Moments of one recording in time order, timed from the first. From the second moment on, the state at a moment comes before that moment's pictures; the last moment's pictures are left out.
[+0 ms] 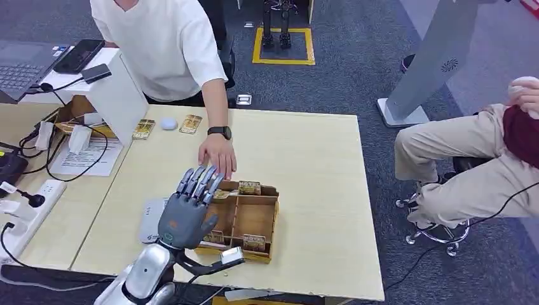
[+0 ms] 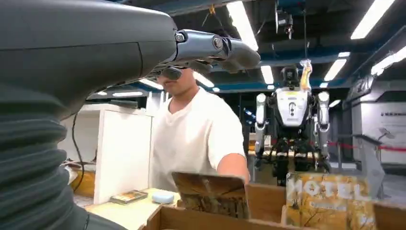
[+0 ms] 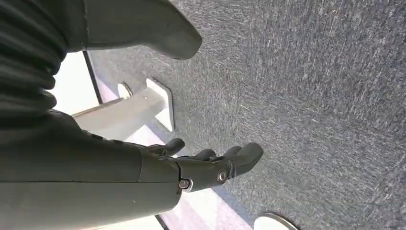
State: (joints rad) left arm -0.16 0.16 -0.65 -1.46 -1.38 0.47 0.11; right arm -0.10 -0.05 1.56 -0.03 -1.09 -0.54 0.12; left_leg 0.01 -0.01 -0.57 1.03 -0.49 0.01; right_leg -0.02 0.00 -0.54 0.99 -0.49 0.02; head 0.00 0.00
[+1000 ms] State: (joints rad) left arm -0.16 0.22 -0.66 -1.54 -1.41 0.36 0.21; right arm -0.10 -0.05 1.56 -0.02 -1.12 -0.54 0.12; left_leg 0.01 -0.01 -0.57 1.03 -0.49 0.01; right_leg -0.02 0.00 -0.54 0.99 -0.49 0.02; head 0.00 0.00
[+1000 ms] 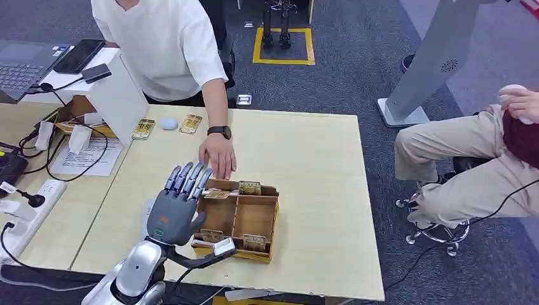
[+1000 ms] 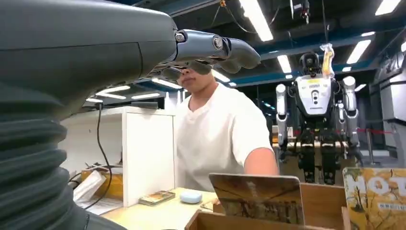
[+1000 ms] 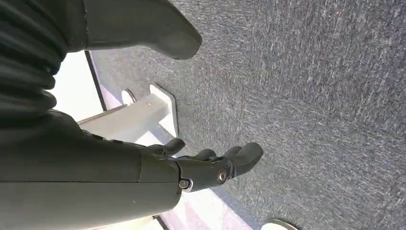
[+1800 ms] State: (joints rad) left arm -0.15 0.20 -0.66 -1.49 -1.39 0.30 0.24; right arm -0.10 -0.05 1.56 -0.02 -1.10 -0.54 0.13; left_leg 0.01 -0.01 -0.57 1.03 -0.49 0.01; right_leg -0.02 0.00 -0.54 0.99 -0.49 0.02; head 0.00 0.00
